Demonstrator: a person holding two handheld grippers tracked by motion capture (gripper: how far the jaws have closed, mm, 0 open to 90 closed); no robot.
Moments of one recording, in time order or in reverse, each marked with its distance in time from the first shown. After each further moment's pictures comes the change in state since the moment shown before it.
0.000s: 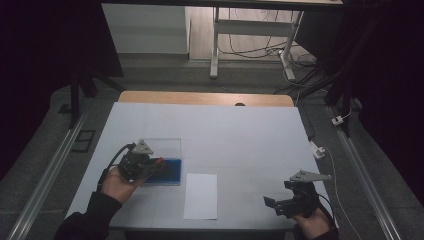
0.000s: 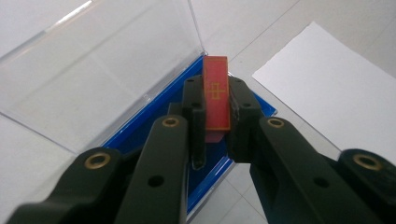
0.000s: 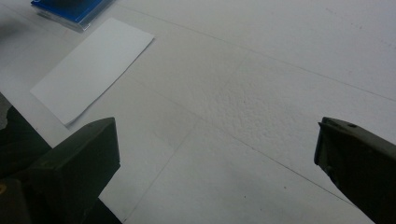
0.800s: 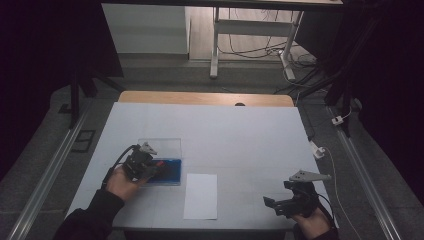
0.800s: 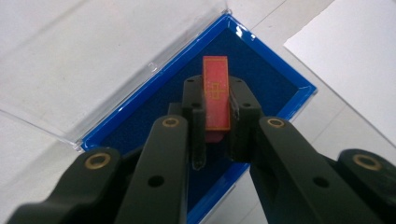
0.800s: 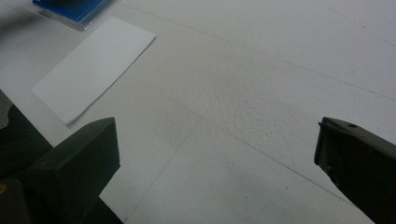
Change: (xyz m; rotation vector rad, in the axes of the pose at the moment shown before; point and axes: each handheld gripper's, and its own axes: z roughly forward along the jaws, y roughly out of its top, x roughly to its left) left arm 0.013 -0.007 0.029 0.121 0.003 -0.034; right arm 0.000 0.000 0.001 0.006 0.005 -0.002
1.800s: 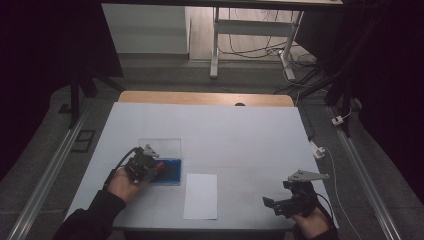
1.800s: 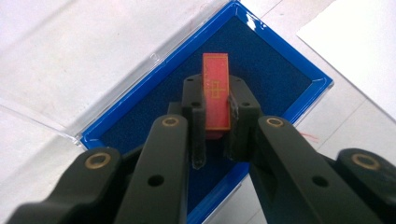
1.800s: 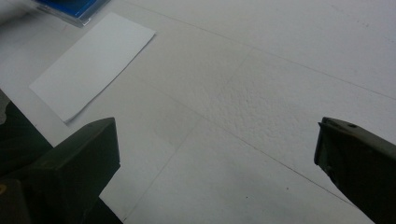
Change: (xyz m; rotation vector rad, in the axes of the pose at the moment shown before) left arm -0.003 -0.003 0.006 0.017 0.029 -0.006; right arm 0.001 0.001 0.002 0.014 -0.003 -0.011
